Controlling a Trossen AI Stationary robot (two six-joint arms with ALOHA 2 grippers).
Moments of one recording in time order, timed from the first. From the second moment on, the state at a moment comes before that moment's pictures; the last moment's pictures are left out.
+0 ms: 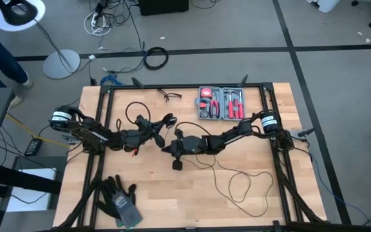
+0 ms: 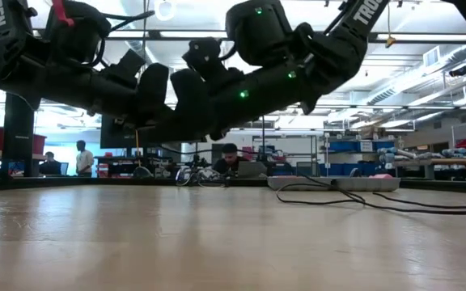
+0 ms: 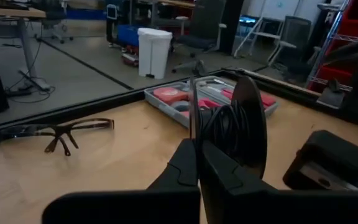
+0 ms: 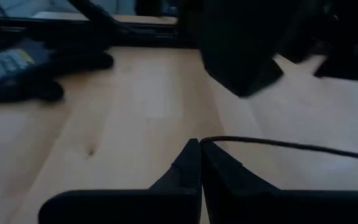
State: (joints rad) left arm -0.07 1.54 0.28 1.12 -0.77 -0.29; right arm 0.12 2.14 1.19 0.63 0.15 0.00
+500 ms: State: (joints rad) left arm -0.07 1.54 0.28 0.86 -0.52 -0.34; right arm 0.10 1.99 1.19 0.41 0.11 -0.14
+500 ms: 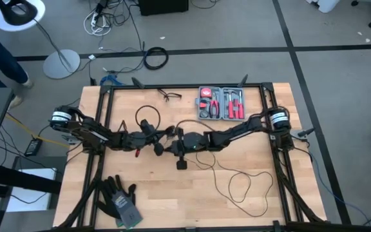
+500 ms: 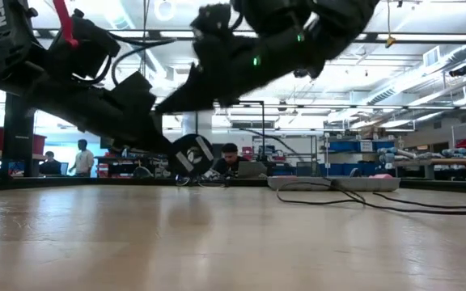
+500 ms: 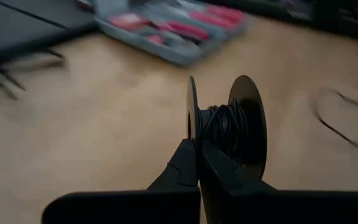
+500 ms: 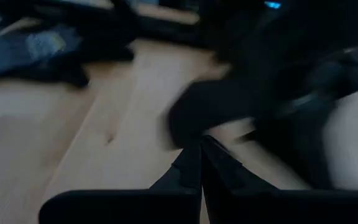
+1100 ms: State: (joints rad) left arm -0.07 1.54 0.28 0.94 -0.27 -0.37; right arm 0.07 1.79 1.19 -0.14 0.41 -0.05
